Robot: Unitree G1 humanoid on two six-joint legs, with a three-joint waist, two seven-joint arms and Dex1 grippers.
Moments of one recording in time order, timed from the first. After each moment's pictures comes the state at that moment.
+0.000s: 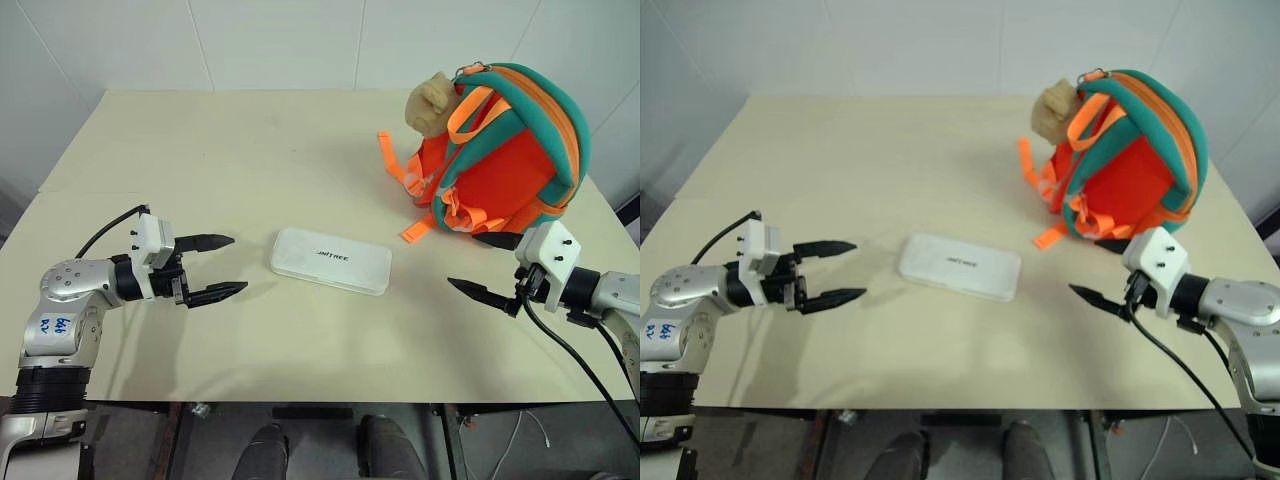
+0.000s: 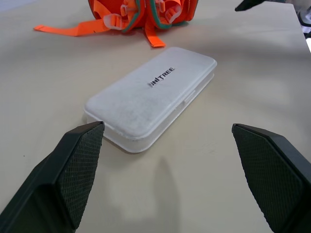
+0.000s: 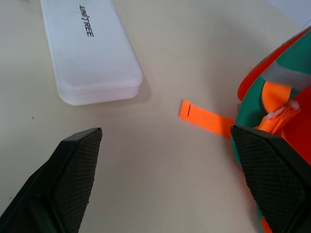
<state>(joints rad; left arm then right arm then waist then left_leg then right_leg) -0.34 0.76 0.18 0.08 -0.48 0.20 -1.19 -0.19 -0.89 -0.23 -0.21 0.35 0.26 0.96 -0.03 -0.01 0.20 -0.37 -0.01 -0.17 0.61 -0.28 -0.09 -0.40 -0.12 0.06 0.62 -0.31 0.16</state>
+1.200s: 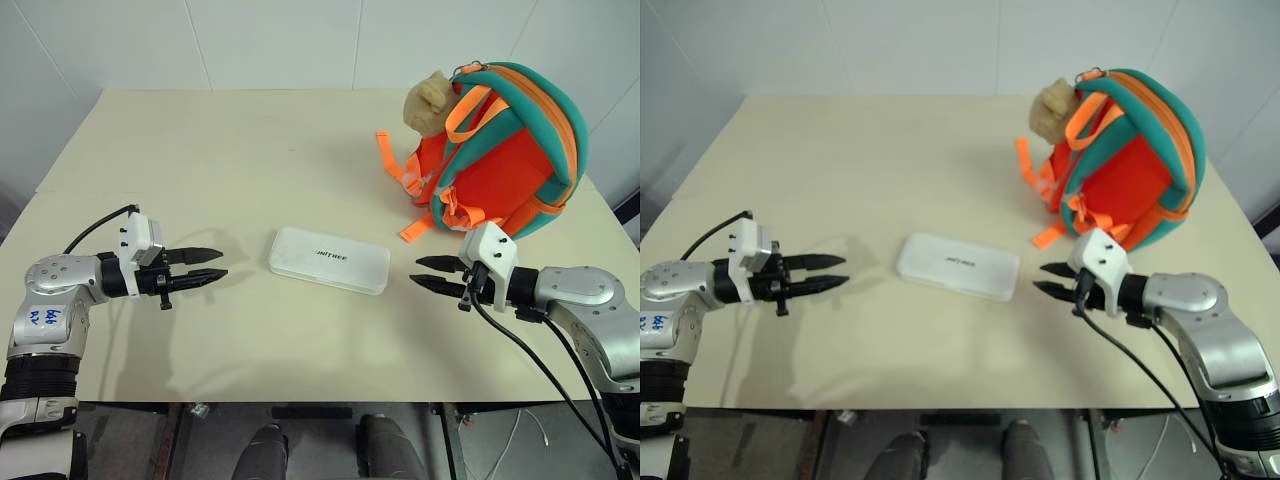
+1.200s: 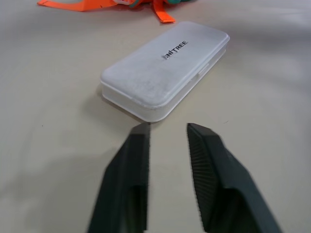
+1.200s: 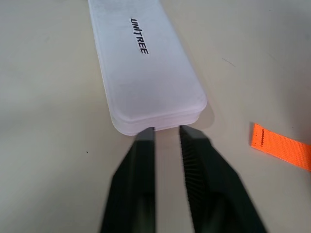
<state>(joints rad) -0.41 0.80 0.17 0.26 -0.42 0.13 -1.28 -0.28 -0.84 -0.04 -0.29 0.37 0.46 0.94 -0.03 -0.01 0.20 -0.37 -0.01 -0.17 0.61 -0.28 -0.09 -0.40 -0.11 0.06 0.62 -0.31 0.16</state>
